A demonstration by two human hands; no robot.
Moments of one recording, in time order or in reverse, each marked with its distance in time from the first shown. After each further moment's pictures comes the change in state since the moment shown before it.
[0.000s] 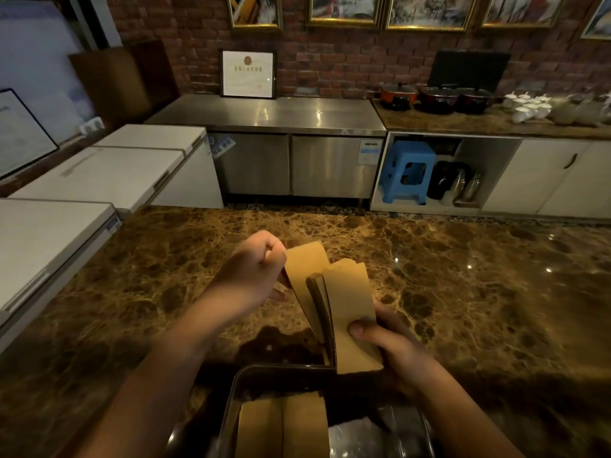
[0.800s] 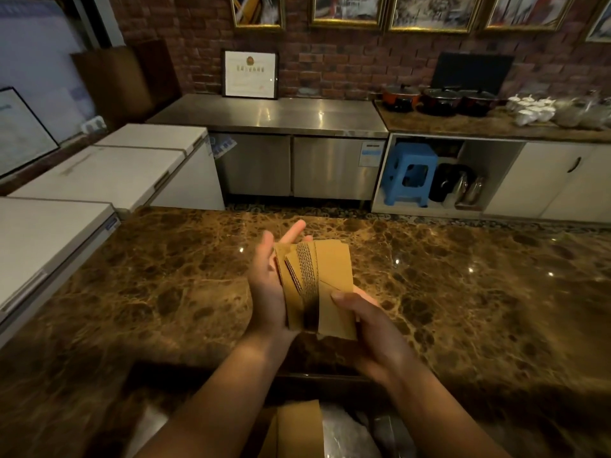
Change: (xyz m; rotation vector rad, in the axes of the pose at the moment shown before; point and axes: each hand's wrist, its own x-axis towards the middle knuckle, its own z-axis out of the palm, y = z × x) left_hand 0.004 -0.012 0.068 -1.127 0.043 -0.056; right_hand 0.037 -0.002 0.020 0.338 0.018 0.109
